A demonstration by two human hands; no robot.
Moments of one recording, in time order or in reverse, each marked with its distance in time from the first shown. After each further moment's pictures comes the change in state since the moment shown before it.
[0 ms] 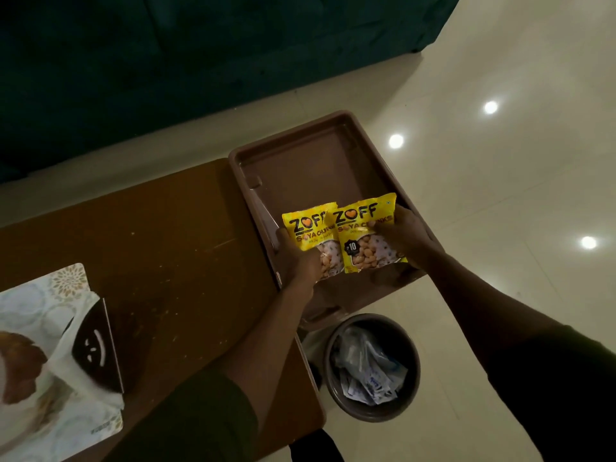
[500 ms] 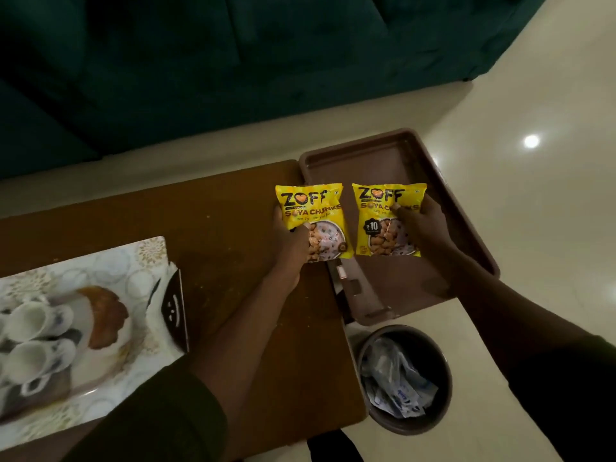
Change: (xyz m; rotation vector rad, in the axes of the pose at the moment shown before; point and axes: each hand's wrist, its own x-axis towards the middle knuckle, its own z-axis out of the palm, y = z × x) left_hand 0.021 0.011 -0.130 -0.254 -0.018 0.040; right_hand -0.035 -0.080 0.064 0.063 0.165 -0.150
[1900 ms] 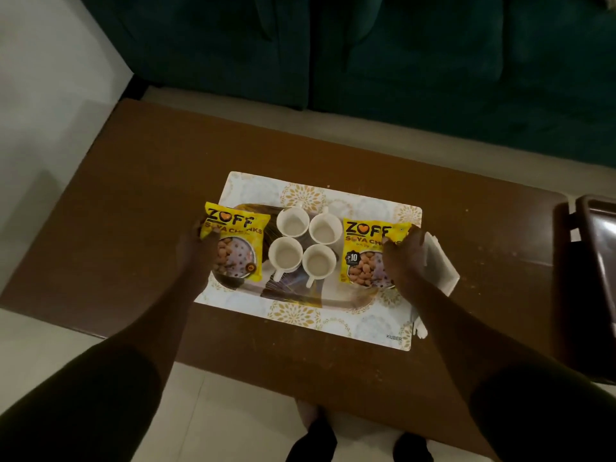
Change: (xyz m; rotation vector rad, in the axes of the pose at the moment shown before) left_hand -0.006 -0.186 -0.604 0.010 0.584 -0.009; right_hand -0.255 -0.103 0.436 -0.262 -0.174 -0.145
